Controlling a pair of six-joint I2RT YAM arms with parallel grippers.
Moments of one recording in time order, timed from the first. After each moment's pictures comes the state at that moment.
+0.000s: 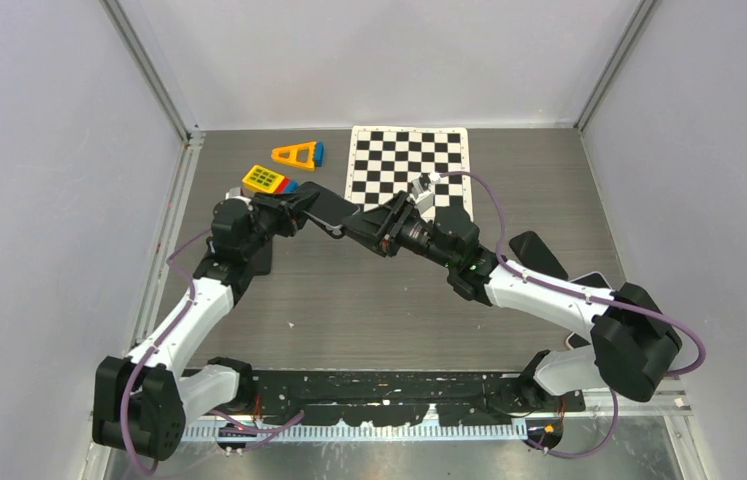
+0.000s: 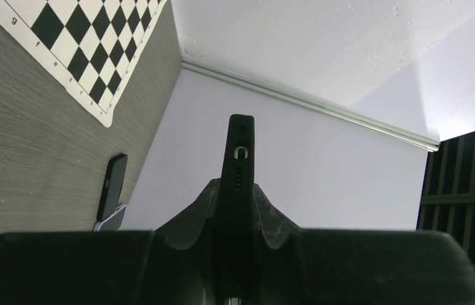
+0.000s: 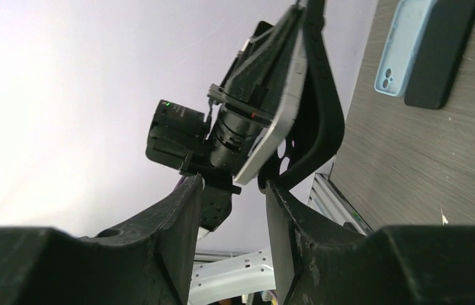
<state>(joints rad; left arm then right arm) -0.23 1.07 0.64 0.25 0.29 -1.75 0.79 1.36 0.79 0.59 -0.22 1.41</state>
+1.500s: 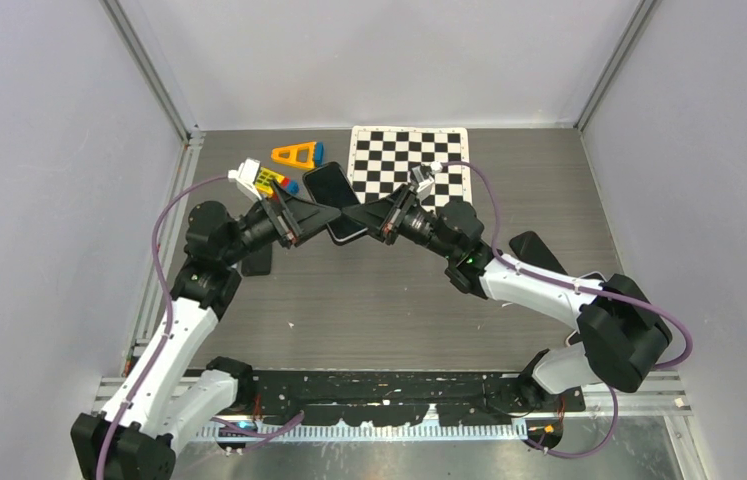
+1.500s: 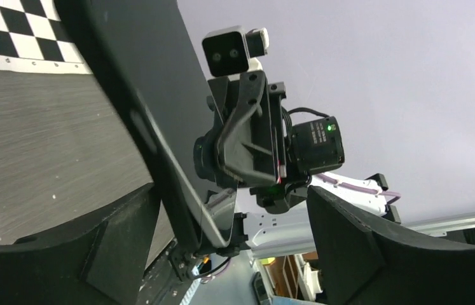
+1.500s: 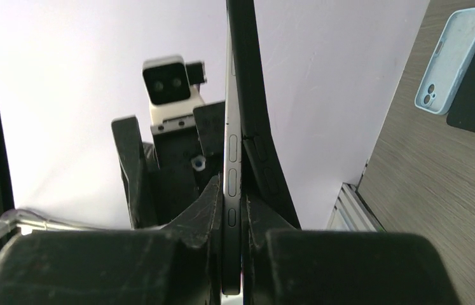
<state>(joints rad) -0.27 0.88 0.76 0.14 0.69 -1.14 0.75 1.41 0.81 0.77 -0.31 1.45</state>
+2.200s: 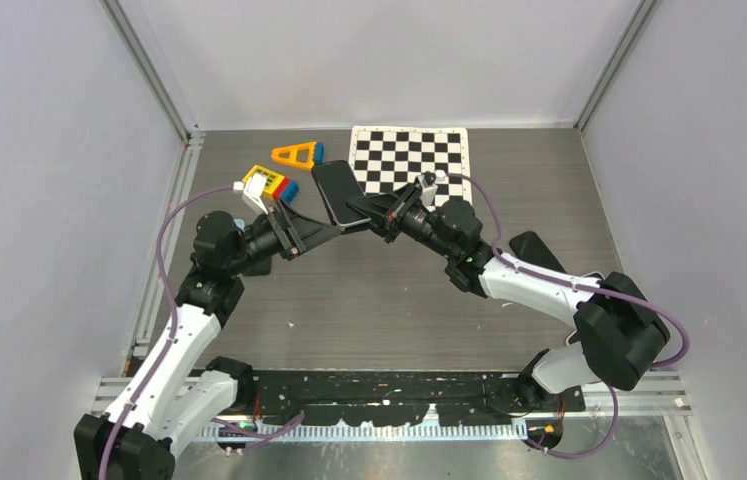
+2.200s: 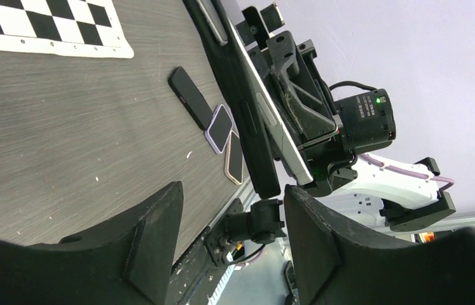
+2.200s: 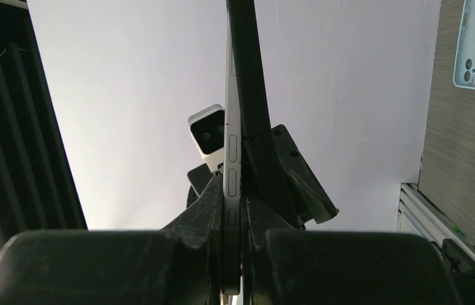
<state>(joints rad) -0.27 0.84 0.67 0.09 0.68 -1.00 0.74 1.42 0.81 0.75 -0.22 1.73</state>
